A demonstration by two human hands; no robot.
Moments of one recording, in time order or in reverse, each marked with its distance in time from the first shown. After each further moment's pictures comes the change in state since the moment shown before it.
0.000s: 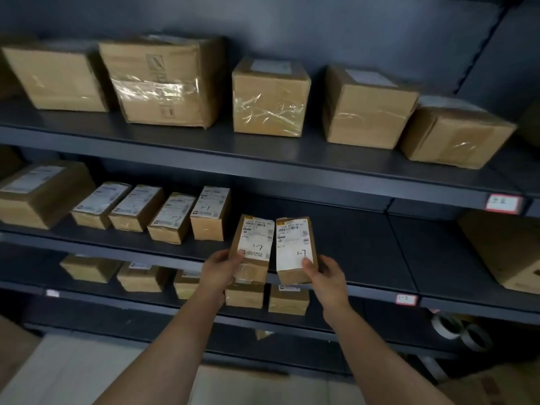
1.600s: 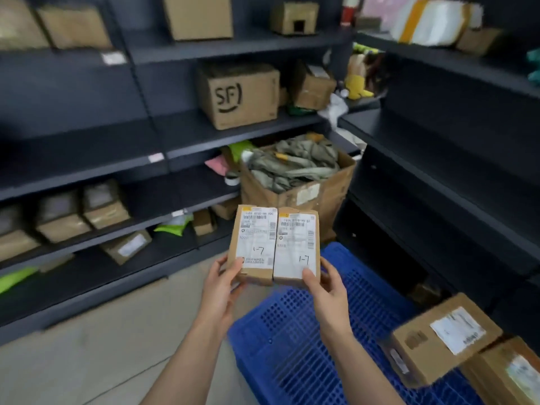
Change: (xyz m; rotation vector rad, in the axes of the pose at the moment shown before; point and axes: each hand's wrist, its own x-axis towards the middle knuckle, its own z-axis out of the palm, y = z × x) left_hand -0.607 -0.333 0.182 -0.057 -0.632 -0.157; right_hand -0.559 0.216 -0.493 0.315 0.573 0.025
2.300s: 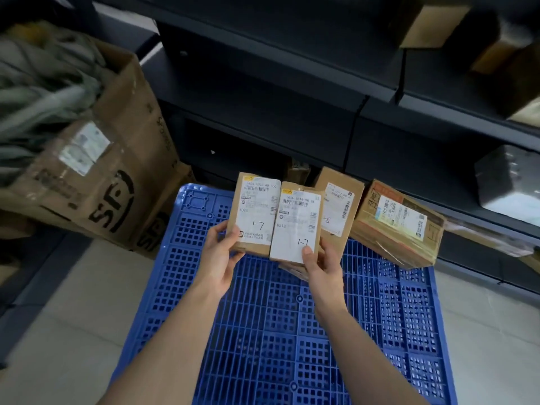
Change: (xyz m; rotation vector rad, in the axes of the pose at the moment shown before) left_hand 0.123 -0.249 0.208 0.412 -0.550 -0.466; right_hand 0.071 0.127 -0.210 0.107 0.751 0.250
